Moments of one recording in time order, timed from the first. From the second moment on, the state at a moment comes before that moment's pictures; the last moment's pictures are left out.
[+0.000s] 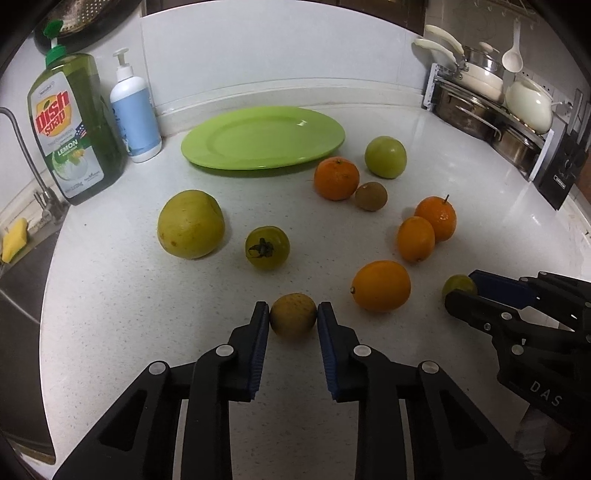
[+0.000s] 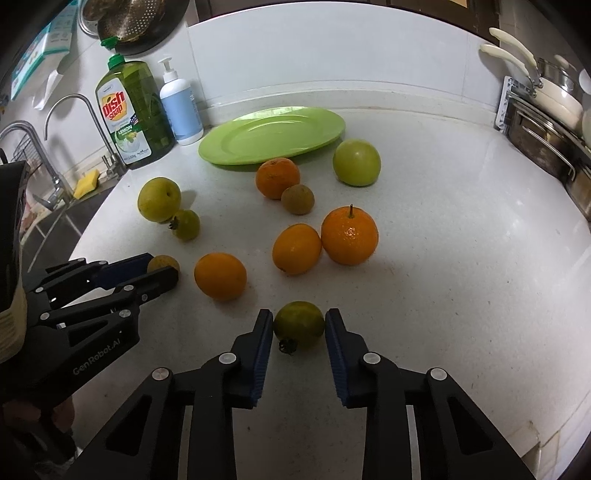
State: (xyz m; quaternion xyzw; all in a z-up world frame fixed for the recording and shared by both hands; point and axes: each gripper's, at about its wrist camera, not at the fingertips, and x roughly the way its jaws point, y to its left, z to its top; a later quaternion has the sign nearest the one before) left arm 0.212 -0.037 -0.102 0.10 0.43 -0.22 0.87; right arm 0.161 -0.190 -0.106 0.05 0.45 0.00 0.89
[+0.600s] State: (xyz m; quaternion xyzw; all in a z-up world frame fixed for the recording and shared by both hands) left arm 0.208 -0.017 -0.062 0.07 0.40 -0.25 0.88; right arm 0.158 -0.172 -0.076 0.06 0.42 0.01 0.91
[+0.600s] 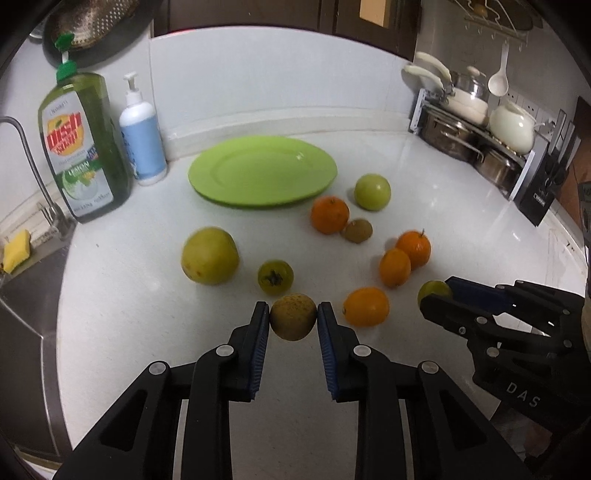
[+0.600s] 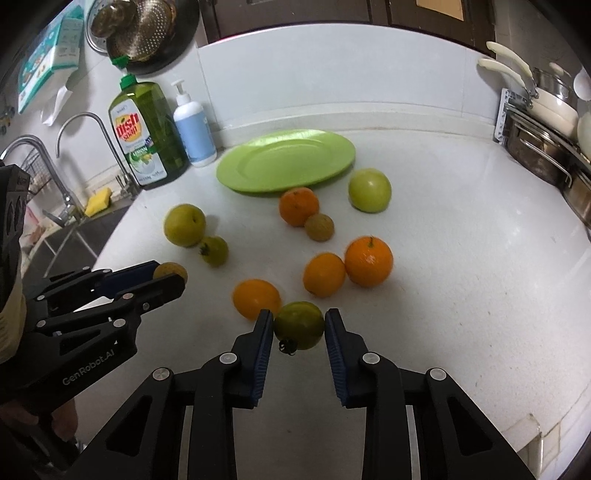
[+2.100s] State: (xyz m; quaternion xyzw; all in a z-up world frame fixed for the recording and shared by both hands) left arm 0.412 -0.082 -0.073 0.09 0.46 -0.20 0.86; right arm 0.412 -0.207 -0.085 -0.03 0.48 0.14 0.87
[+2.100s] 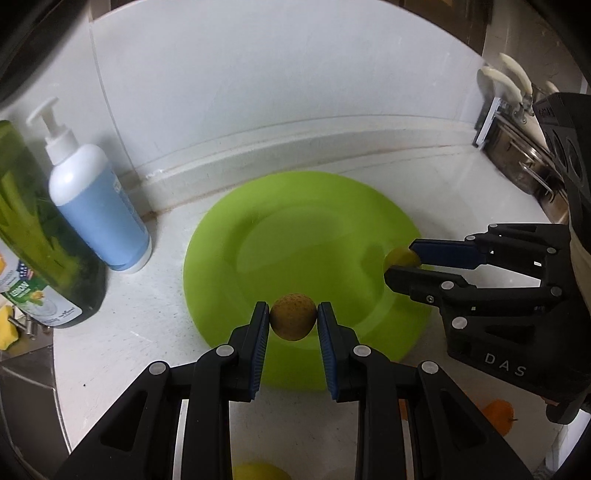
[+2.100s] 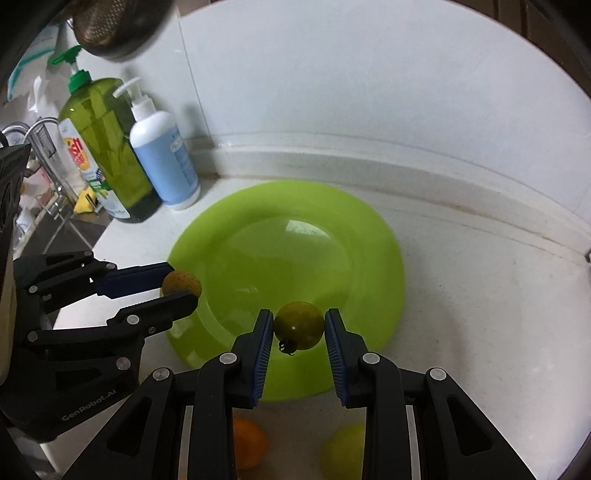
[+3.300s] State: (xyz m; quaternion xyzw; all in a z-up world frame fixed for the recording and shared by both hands) left arm 0.373 -0.066 -0.041 0.10 0.41 -0.16 0.89; right arm 0.374 -0.212 -0.054 -0.03 0.43 0.12 0.89
